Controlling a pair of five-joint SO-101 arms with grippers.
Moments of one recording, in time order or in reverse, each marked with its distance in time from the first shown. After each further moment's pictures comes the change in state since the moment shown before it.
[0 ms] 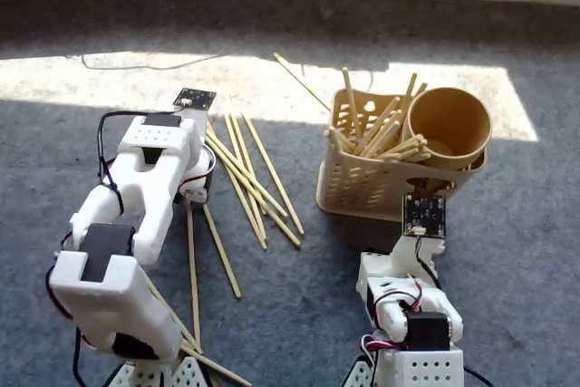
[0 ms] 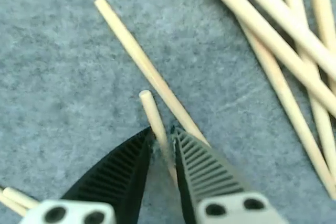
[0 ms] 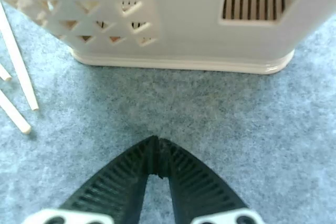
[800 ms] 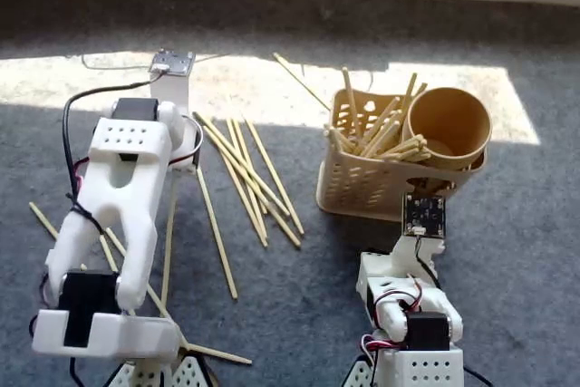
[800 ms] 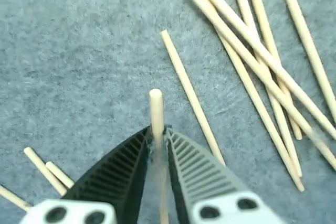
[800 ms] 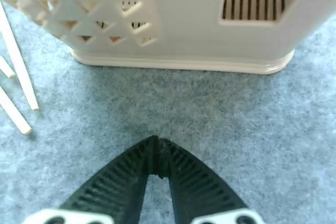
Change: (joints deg) left arm -0.2 -18.4 -3.3 6.9 2.4; right arm 0.0 0.0 0.0 0.0 0.0
